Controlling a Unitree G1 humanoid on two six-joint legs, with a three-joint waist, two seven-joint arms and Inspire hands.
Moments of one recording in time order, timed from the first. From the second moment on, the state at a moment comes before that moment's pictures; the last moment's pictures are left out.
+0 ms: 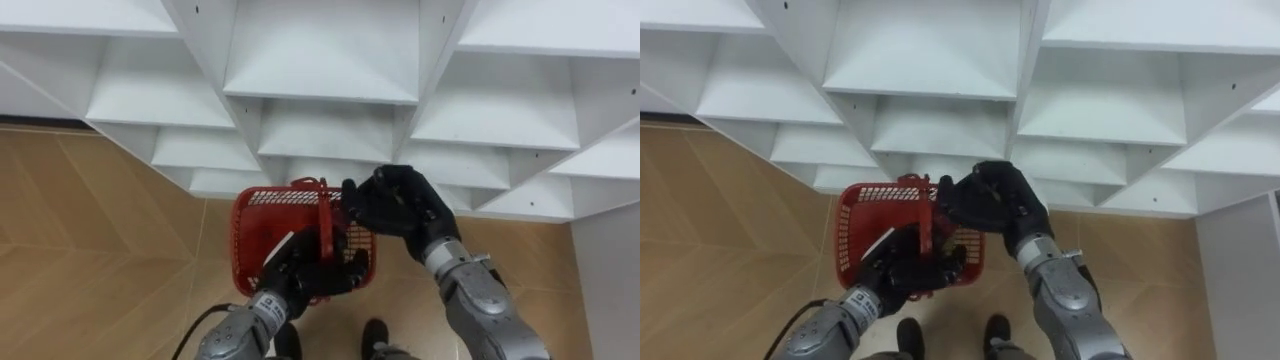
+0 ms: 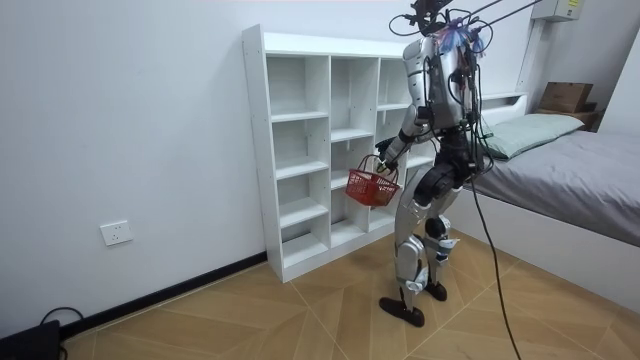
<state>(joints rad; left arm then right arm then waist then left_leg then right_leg) -0.02 0.14 -0.47 0.49 -0.58 -0.12 -0.19 -0.12 -0.24 0.37 0.40 0.42 -0.20 0.03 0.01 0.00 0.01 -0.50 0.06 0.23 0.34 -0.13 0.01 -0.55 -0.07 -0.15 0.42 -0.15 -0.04</state>
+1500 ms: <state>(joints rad) -0.06 0.15 -0.47 0.37 -0.79 -0.12 -0.30 -0.15 -0.20 0.32 0.38 0.43 -0.24 0.08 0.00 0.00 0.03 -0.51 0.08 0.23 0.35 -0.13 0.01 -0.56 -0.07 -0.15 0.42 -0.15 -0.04</state>
